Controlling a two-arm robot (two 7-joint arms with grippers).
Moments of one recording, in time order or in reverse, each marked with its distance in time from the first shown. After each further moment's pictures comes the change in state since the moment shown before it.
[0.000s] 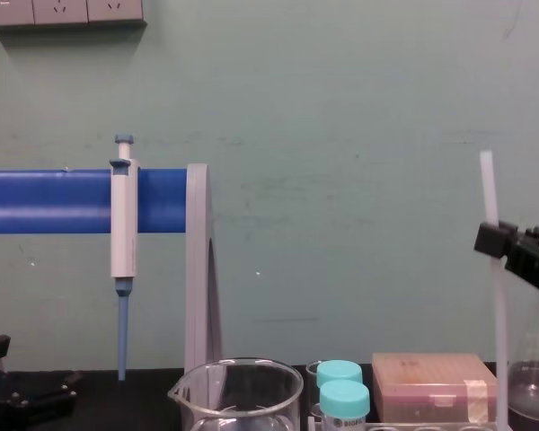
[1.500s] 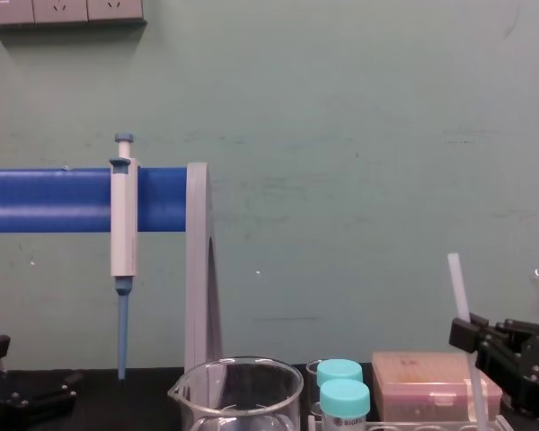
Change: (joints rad) left arm 0.000 0.000 0.000 0.000 0.000 0.000 0.000; right arm 0.039 -0.095 -0.045 0.210 -0.126 -0.122 0.002
